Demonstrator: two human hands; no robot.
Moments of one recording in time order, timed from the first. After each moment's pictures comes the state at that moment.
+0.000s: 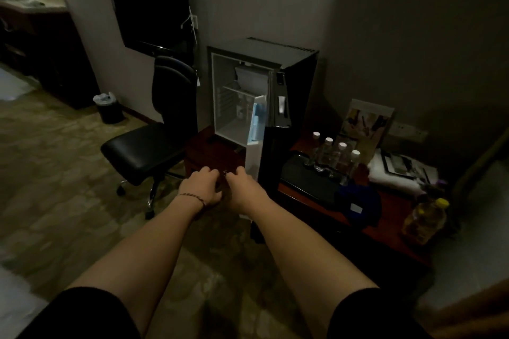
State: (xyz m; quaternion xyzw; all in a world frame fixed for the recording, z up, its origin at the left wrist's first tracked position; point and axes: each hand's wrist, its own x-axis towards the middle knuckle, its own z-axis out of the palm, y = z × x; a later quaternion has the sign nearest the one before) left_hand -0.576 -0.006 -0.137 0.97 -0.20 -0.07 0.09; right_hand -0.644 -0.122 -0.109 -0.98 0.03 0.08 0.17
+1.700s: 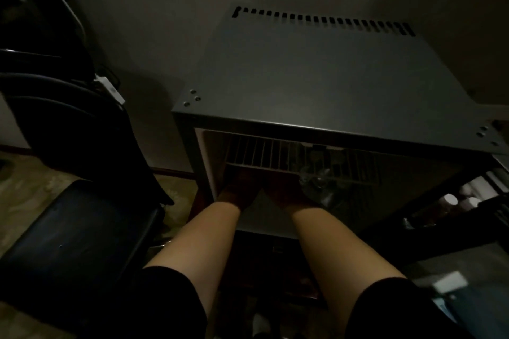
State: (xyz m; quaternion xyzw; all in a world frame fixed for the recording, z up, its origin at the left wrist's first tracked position) left_hand 0.066 -0.214 -0.243 0.80 -0.32 -0.31 0.40; right_hand -0.015 -0.306 -0.259 -0.87 0.37 0.04 0.31
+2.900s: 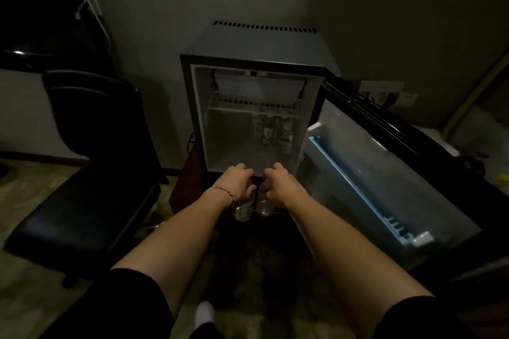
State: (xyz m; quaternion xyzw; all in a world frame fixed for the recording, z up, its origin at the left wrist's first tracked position) left_hand -0.171 -0.047 -0.180 0.83 -0.53 -0.12 0.08; right_hand -0.296 -0.143 -0.166 -0.93 0.30 0.03 0.20
